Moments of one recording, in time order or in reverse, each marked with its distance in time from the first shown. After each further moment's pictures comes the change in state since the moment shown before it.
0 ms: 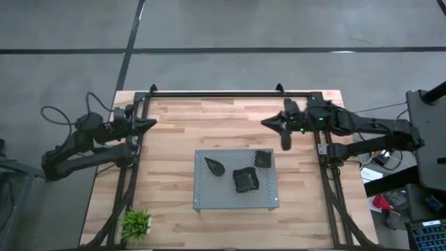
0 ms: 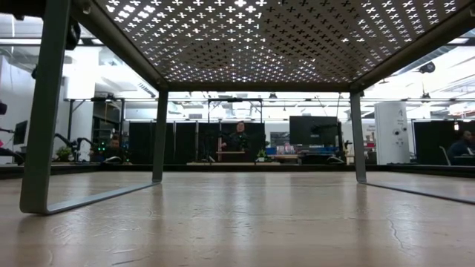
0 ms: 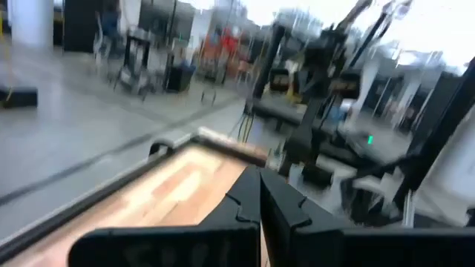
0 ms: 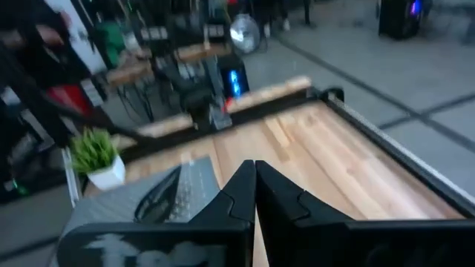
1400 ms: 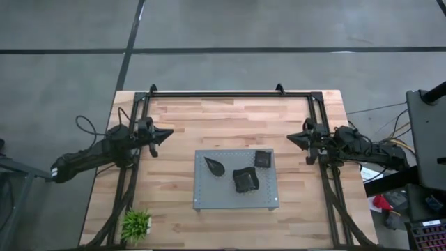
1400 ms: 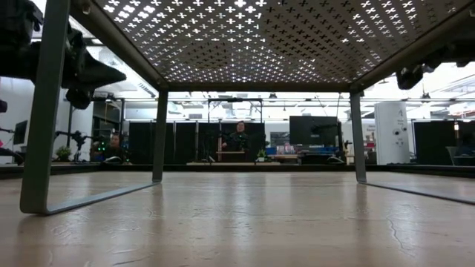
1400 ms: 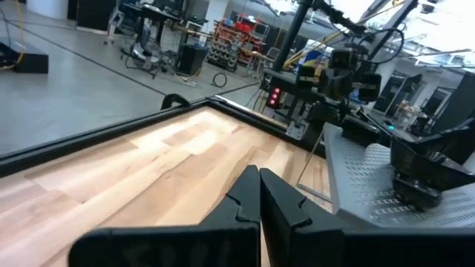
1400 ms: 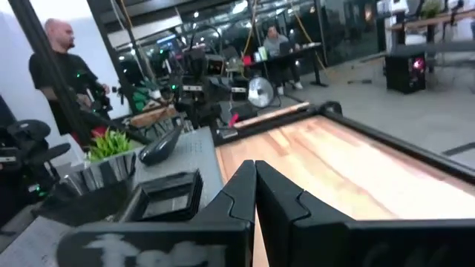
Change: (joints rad) left arm -0.006 -0.202 -0.467 0.275 -0.038 -0.069; right arm -0.002 -0.941 -0.770 0.142 0.004 0.017
